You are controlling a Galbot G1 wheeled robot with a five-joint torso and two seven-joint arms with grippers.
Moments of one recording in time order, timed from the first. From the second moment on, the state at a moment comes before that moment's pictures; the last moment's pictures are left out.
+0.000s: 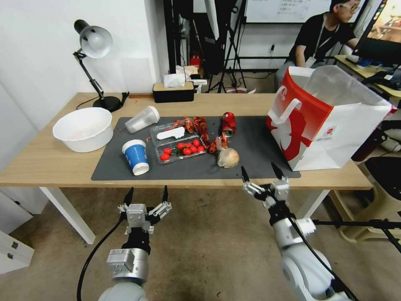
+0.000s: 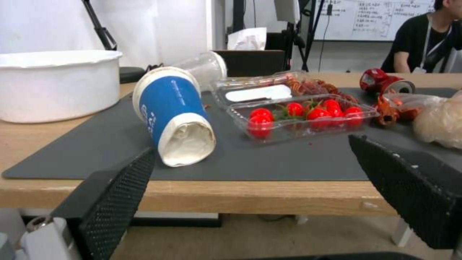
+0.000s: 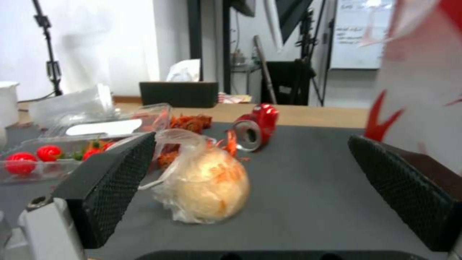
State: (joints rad) left arm 1.73 -1.40 -0.31 -2.22 -0.08 -0.05 -0.27; right arm -1.49 1.25 0.38 2.05 0.23 0.13 0.07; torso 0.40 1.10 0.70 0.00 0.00
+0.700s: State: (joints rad) left arm 1.74 -1.42 -0.33 -2.21 -0.09 -0.05 -0.27; right arm -1.14 1.13 0.22 1.86 0.40 -0.09 0.02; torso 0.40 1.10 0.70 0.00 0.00
